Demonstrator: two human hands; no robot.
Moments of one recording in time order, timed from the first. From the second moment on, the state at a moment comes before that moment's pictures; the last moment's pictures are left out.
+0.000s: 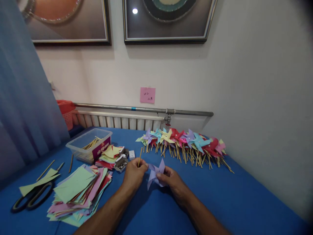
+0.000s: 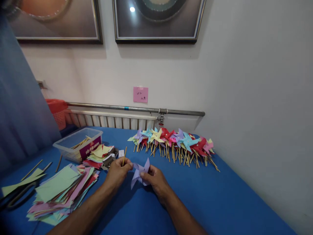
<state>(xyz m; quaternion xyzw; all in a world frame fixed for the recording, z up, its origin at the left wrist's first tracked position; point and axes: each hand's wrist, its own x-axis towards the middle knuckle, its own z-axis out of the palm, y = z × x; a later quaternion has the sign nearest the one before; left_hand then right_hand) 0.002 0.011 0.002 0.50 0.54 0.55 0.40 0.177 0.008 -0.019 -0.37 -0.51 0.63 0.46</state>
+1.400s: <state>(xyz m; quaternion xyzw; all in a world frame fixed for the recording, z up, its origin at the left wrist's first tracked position) 0.002 0.009 -0.012 0.68 0.54 0.31 0.39 0.183 0.015 -0.025 -0.39 -0.41 0.60 0.56</state>
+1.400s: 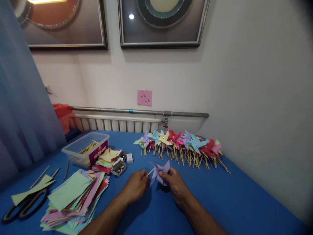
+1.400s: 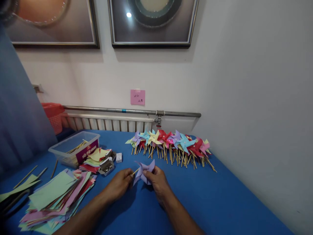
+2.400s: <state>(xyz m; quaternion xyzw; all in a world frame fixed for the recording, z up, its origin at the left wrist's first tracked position) 0.004 0.006 -0.012 0.67 0.55 0.33 0.38 0.186 0.024 -0.033 -0.42 -0.43 0.56 0.58</state>
